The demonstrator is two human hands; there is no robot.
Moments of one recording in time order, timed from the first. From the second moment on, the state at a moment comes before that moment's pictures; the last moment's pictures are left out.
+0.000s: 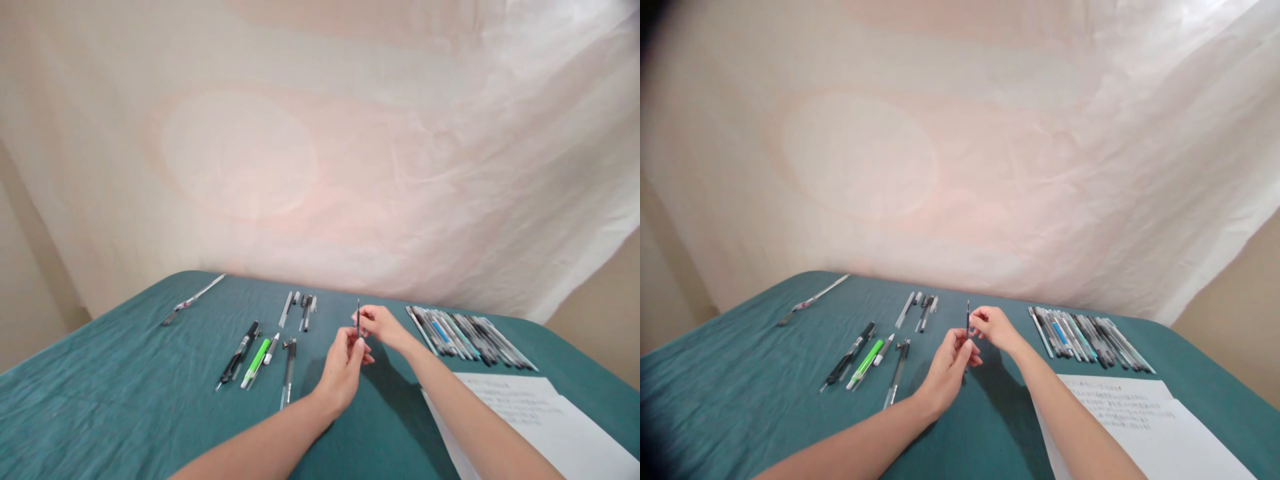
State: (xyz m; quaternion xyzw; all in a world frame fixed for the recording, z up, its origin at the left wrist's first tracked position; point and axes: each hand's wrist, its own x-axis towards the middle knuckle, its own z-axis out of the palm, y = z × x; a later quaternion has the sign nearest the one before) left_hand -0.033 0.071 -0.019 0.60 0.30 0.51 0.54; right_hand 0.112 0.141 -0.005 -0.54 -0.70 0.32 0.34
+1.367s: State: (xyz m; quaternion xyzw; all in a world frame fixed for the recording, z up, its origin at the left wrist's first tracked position) left_hand -0.036 0.068 -0.016 0.59 0.30 0.53 0.53; right_hand 0.109 0.115 -0.006 -0.56 -0.74 0.28 0.25
